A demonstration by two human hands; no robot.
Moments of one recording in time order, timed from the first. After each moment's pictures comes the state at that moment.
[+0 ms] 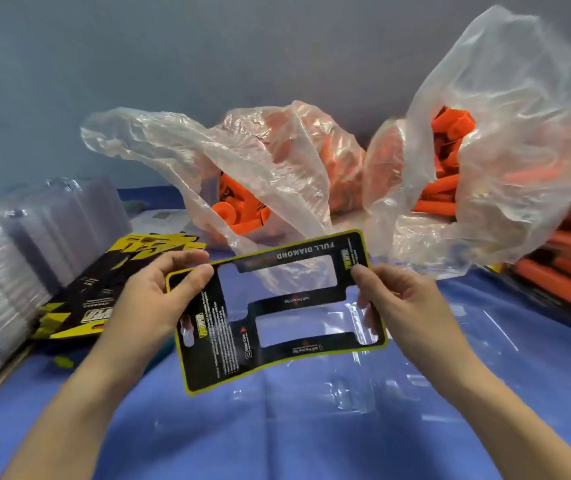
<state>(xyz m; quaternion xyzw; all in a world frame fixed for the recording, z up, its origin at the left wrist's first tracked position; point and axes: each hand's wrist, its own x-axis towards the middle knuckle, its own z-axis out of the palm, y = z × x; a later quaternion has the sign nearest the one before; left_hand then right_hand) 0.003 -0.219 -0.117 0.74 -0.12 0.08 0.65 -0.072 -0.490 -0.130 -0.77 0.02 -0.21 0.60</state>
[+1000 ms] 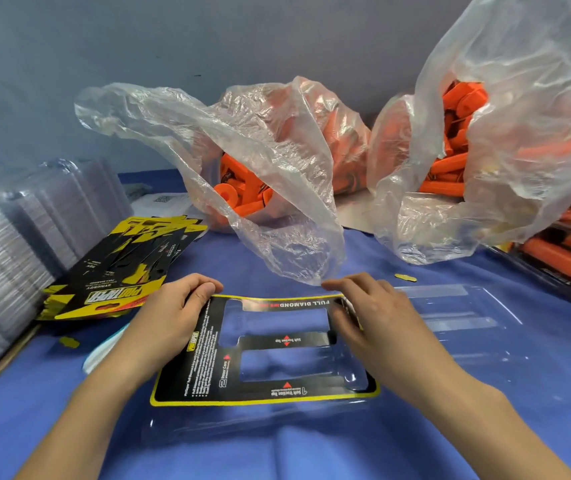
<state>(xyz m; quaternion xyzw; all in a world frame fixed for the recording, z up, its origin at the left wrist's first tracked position) 0.016 -0.205 -0.162 0.91 -0.14 0.08 0.37 -0.078 -0.471 -0.161 -0.97 -0.03 -0.14 0.20</state>
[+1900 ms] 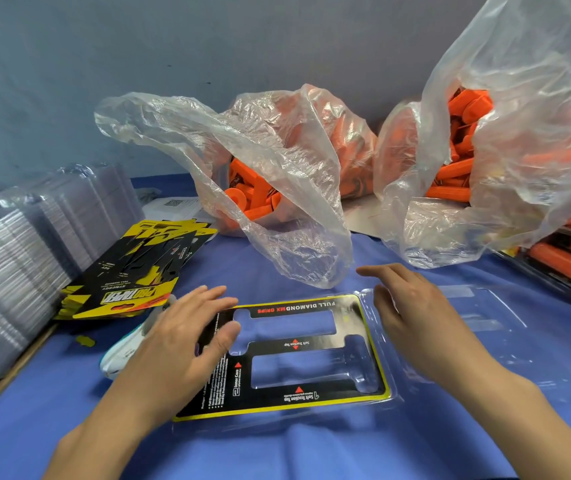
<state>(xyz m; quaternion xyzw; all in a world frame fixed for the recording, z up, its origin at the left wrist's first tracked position) -0.031 -0.193 -0.170 0.93 -0.25 0.13 0.26 -0.075 -0.498 -0.158 -0.95 -0.02 -0.20 0.23</state>
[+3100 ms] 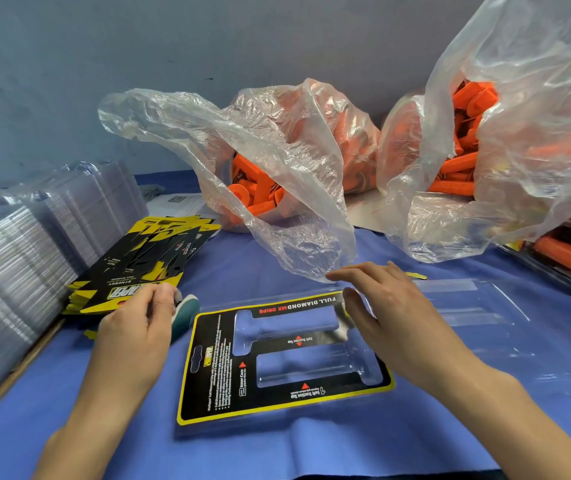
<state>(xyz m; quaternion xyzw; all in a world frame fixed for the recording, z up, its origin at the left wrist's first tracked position) -0.029 -0.175 -0.159 0.91 -0.02 0.23 0.34 -0.079 -0.474 -0.154 -0.95 -0.09 -0.20 0.22</state>
